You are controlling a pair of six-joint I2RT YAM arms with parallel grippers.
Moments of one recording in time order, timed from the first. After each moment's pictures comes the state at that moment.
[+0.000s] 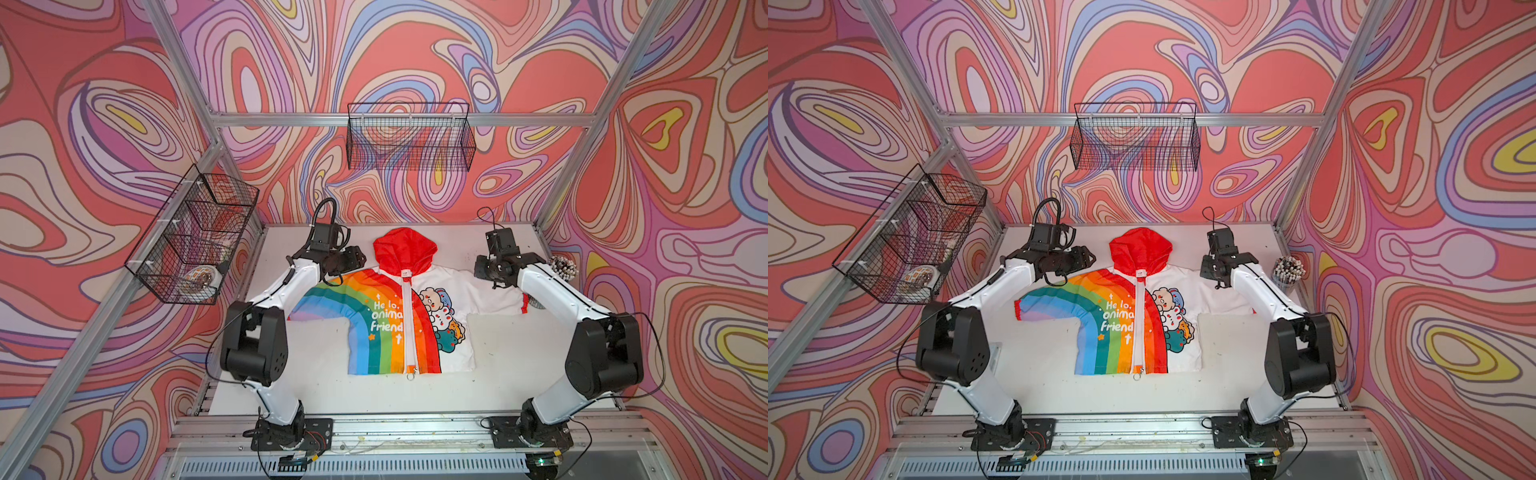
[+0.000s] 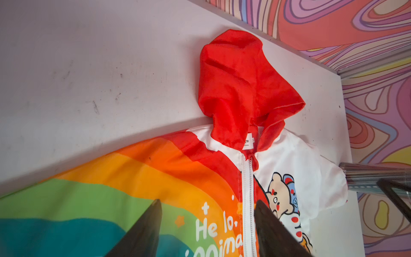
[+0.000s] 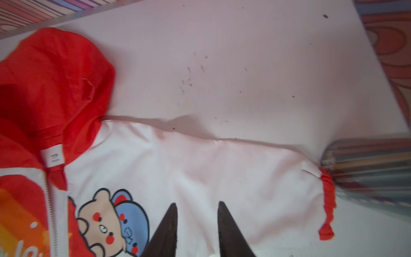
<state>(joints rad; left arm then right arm) -0.21 1.67 1.27 -0.39 0.27 -0.48 0.17 1.61 1.24 -0.60 0.21 0.34</state>
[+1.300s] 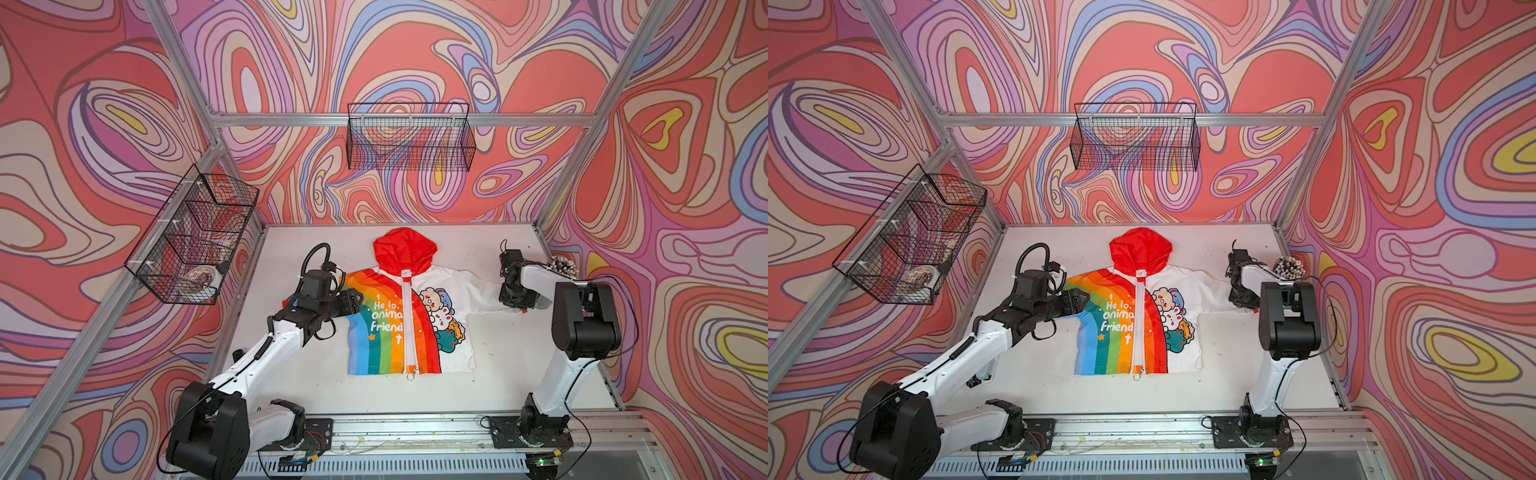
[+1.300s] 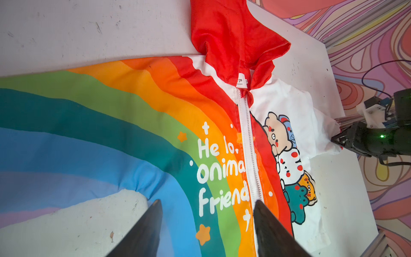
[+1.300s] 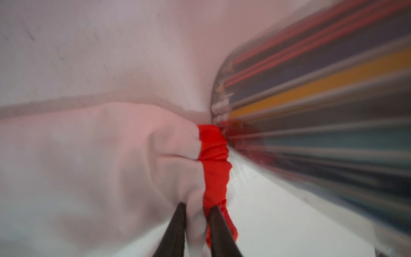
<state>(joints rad) -0.30 1.20 0.74 -0.26 0.23 -0.49 -0.04 1.89 1.20 -0.70 0.41 0.36</state>
